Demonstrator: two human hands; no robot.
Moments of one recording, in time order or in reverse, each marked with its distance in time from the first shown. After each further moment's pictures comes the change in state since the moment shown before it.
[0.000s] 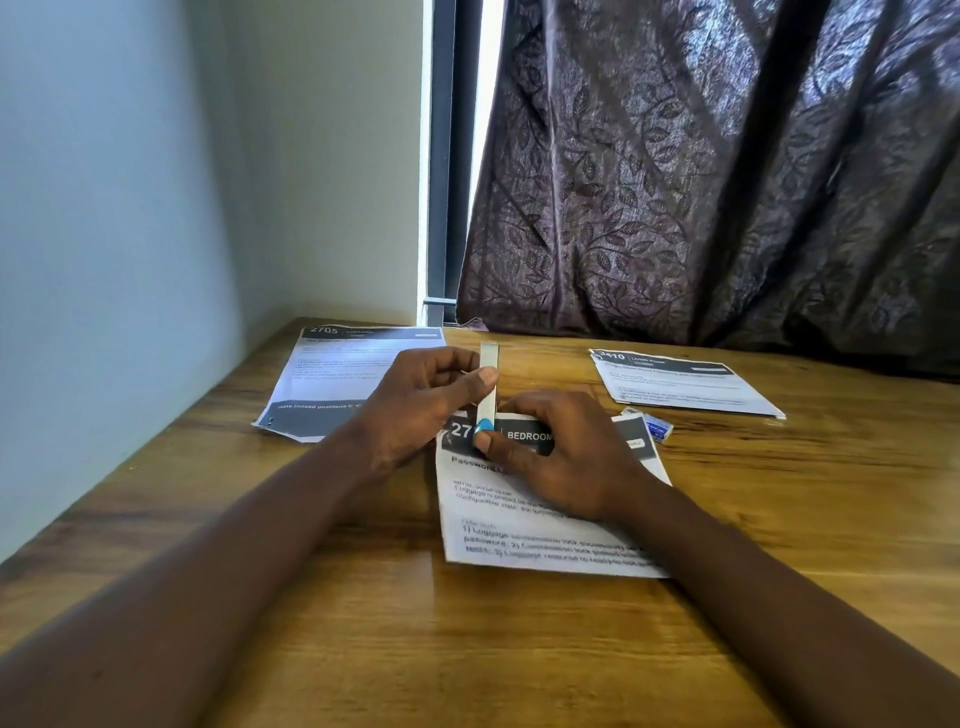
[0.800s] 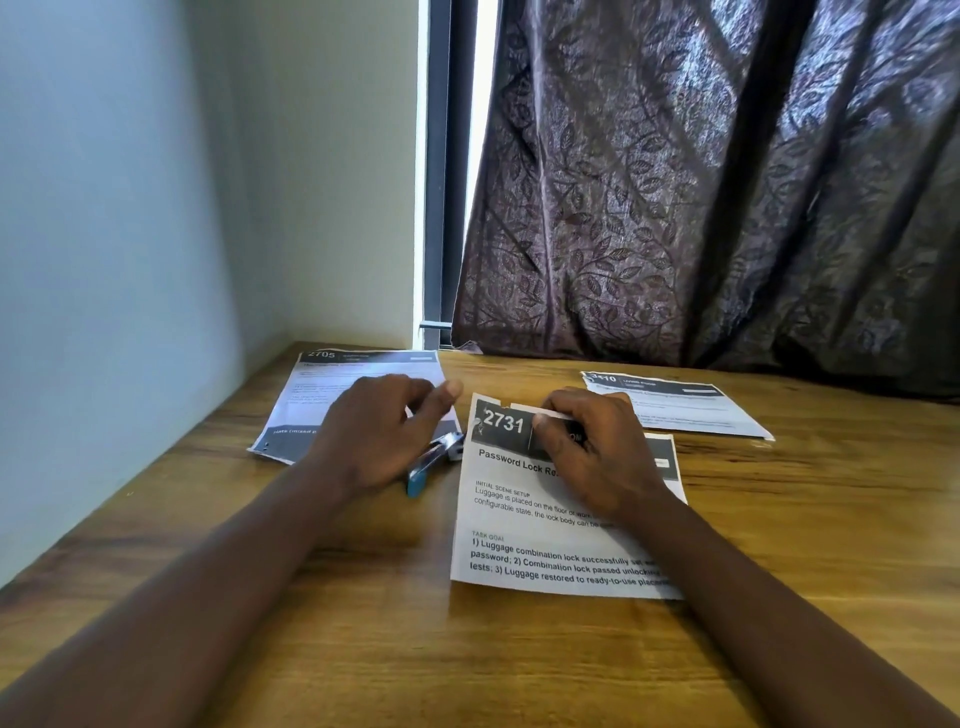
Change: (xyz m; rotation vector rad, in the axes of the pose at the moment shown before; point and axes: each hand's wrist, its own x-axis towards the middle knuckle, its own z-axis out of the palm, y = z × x) left_hand 0.001 -0.006 -0.024 0.971 0.207 0.186; right_hand -0.002 0.026 -0.020 -0.022 0.257 0.056
